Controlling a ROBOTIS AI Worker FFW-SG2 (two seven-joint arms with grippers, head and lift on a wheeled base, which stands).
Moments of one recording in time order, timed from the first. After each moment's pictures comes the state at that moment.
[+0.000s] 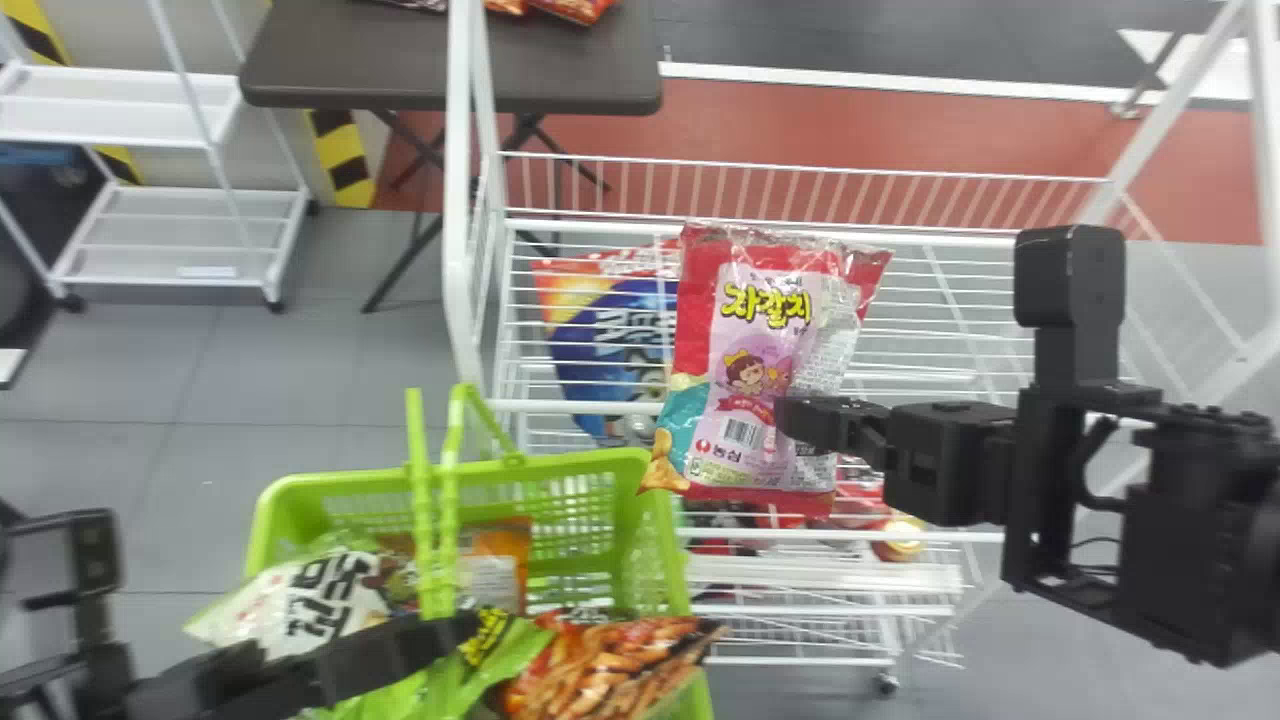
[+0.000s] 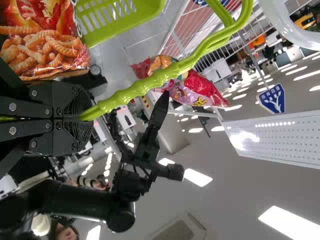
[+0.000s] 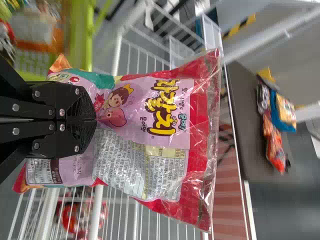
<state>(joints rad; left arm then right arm) 0.41 0.03 0.35 -2.04 0.22 1.15 -1.57 0.16 -0.06 -0.14 -2.54 -0.59 1.57 0.09</state>
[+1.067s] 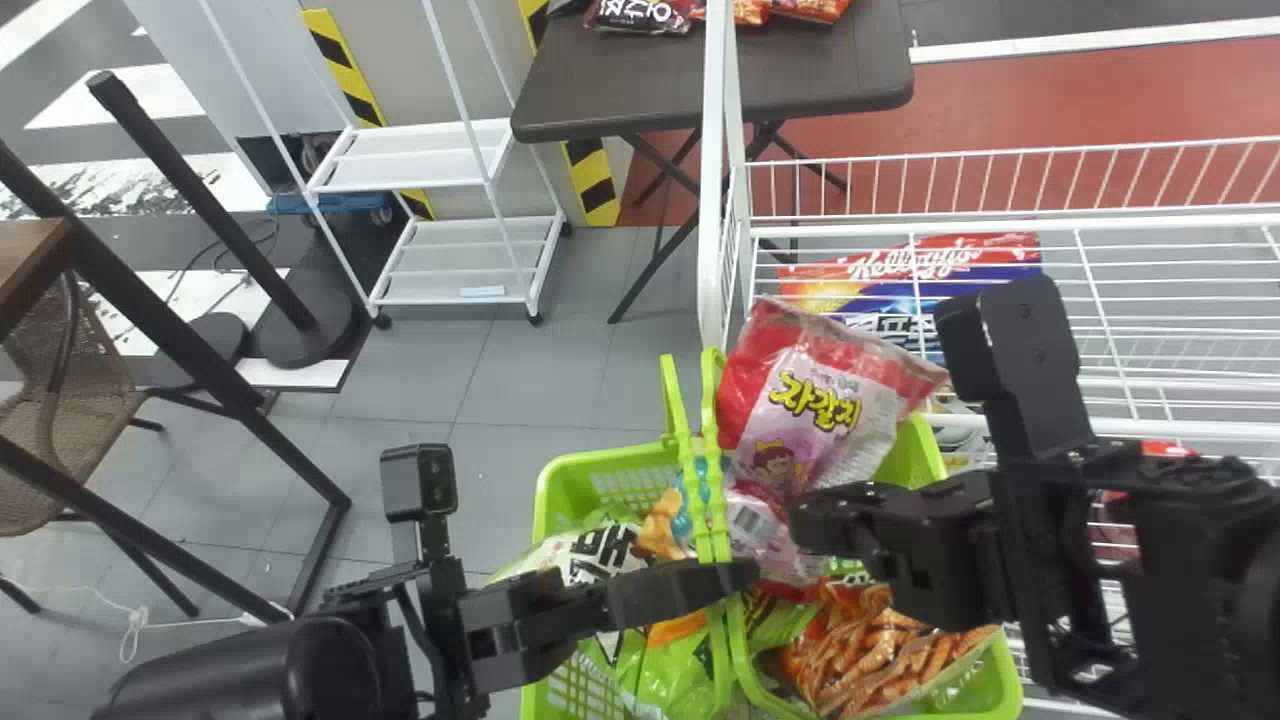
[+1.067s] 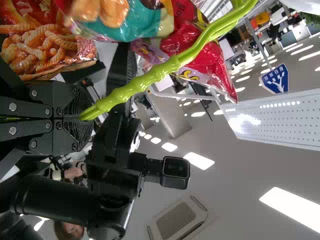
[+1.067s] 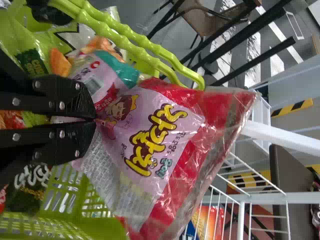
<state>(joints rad) 0.32 0.02 0.33 -2.04 0.26 1.21 -1.57 0.12 0.00 0.33 -2.42 -0.31 1.57 0.12</state>
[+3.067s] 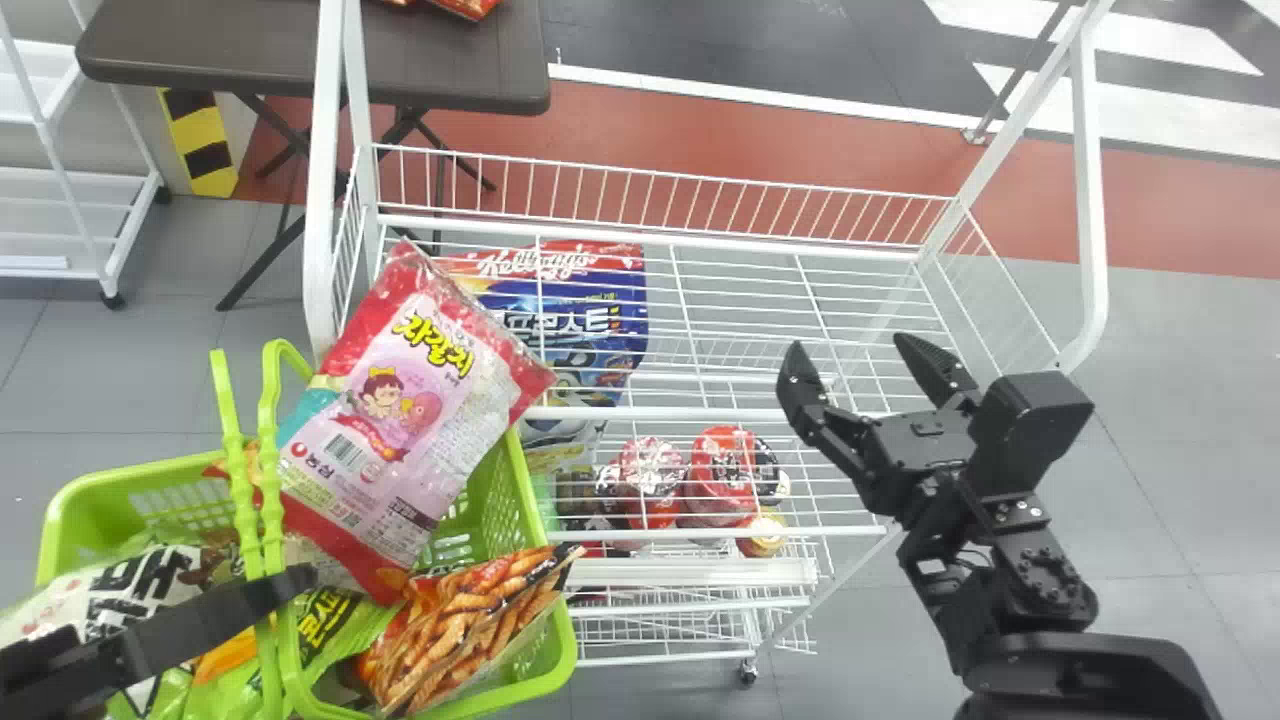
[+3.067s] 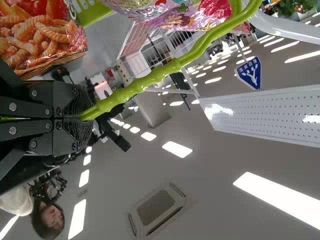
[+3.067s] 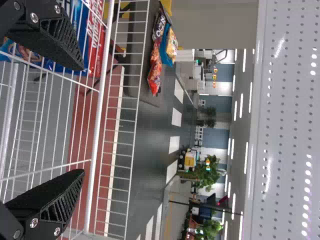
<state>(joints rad) 0.33 0.04 0.37 -1.90 0.38 1.08 -1.57 0.42 -0.01 -0.21 -2.05 0.01 0.18 0.28</state>
